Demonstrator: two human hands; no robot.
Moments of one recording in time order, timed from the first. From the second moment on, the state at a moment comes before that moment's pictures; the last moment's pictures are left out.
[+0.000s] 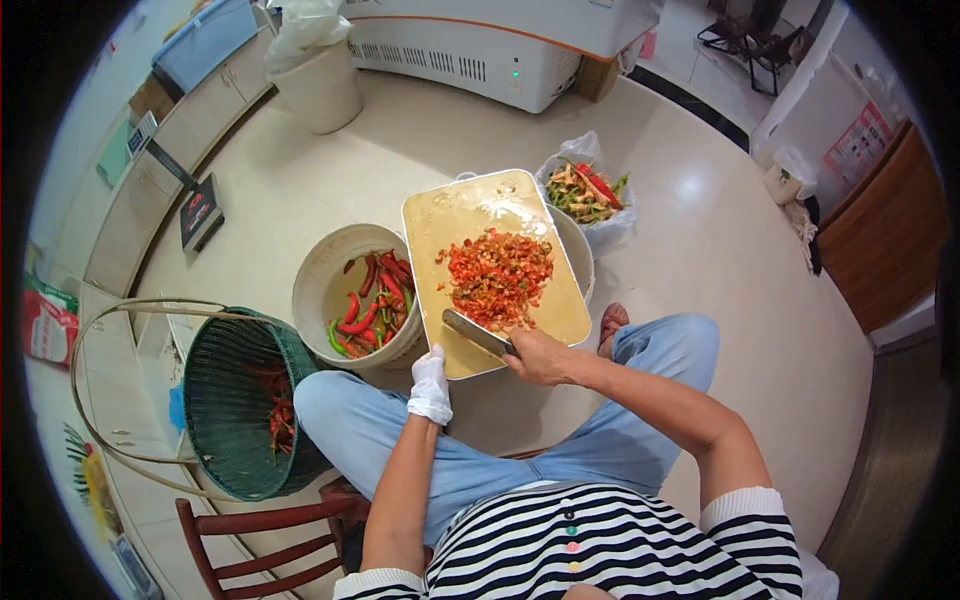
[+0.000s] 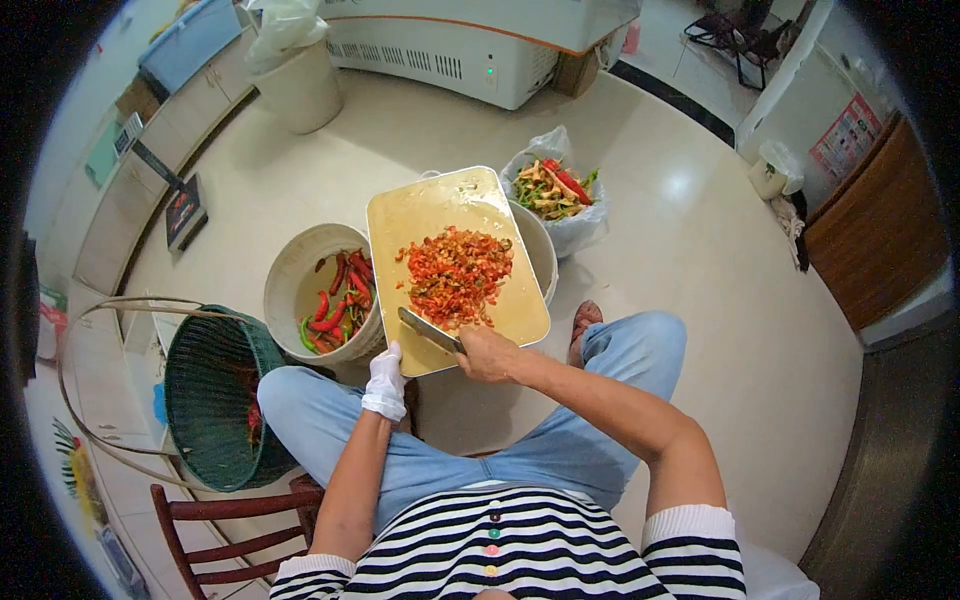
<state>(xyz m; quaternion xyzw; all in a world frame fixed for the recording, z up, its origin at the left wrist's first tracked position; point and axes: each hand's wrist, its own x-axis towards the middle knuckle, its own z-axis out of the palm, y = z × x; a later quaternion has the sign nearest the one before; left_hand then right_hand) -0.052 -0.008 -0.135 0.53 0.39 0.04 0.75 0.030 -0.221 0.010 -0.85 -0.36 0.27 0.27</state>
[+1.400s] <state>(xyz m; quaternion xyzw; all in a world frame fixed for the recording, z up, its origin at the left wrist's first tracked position) -0.067 0.012 -0.103 0.53 0.36 0.09 0.76 0.130 -0.279 0.006 -0.88 -0.15 0.19 0.42</state>
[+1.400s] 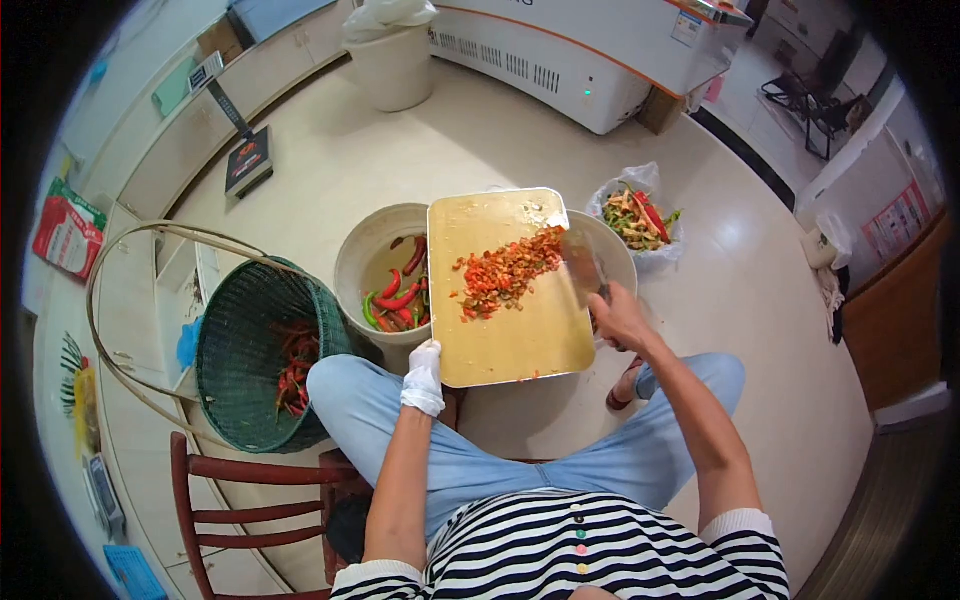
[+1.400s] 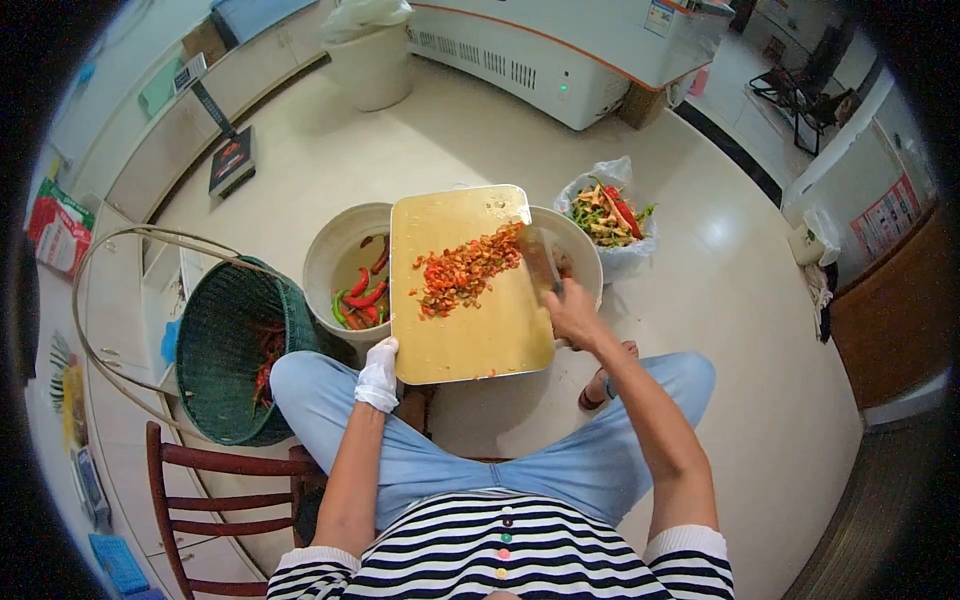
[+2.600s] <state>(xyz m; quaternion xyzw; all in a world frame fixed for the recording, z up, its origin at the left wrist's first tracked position) -0.070 0.021 -0.111 0.56 0.39 0.11 0.73 0.157 -0.209 -0.061 -0.84 0.07 0.04 0.54</state>
